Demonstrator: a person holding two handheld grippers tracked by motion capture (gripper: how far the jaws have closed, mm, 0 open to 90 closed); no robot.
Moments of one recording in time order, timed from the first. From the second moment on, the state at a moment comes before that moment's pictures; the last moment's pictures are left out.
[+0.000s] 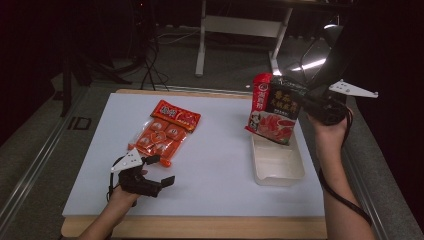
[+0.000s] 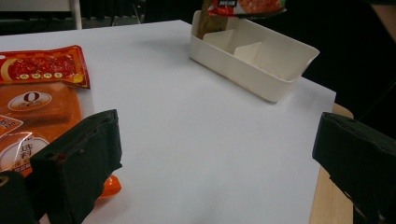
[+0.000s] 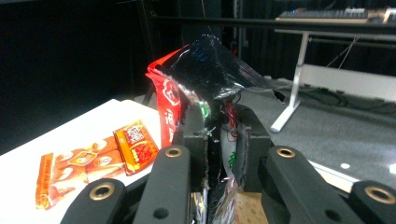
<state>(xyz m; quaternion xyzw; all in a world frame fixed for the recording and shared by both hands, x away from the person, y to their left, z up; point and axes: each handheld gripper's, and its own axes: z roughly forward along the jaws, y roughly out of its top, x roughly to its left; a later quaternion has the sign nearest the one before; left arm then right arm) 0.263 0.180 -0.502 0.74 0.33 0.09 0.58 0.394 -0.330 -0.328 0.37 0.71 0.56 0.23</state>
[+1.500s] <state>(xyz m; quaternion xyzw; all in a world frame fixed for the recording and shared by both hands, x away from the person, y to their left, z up) 0.263 0.186 -0.508 0.73 0.35 0.08 0.59 0.403 -0.365 -0.370 0.38 0.71 0.54 0.23</state>
